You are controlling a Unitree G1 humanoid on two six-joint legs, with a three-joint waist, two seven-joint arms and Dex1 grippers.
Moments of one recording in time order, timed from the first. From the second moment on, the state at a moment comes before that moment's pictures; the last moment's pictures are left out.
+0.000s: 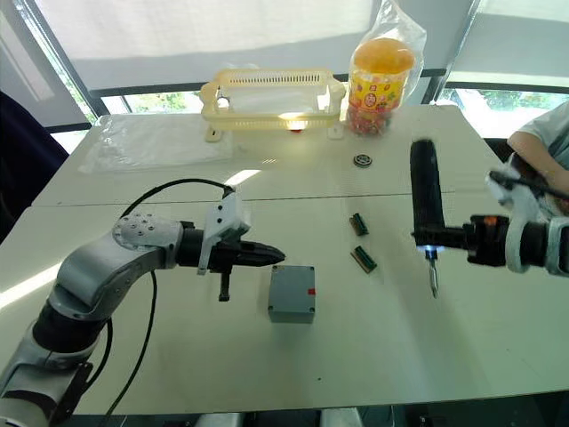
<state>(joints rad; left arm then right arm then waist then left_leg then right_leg) -0.61 0.64 -0.22 -0.48 -0.48 0.91 -0.98 -0.26 -1.36 -0.31 0.01 1.54 1.34 0.33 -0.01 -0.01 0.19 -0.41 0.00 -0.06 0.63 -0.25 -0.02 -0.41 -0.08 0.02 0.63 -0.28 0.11</state>
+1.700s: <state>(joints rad) 0.24 0.61 0.20 -0.56 -0.64 0.79 -0.73 0.38 -0.56 -0.43 -0.65 0.79 0.70 0.70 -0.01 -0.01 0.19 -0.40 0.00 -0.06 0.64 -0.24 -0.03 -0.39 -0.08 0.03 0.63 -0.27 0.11</state>
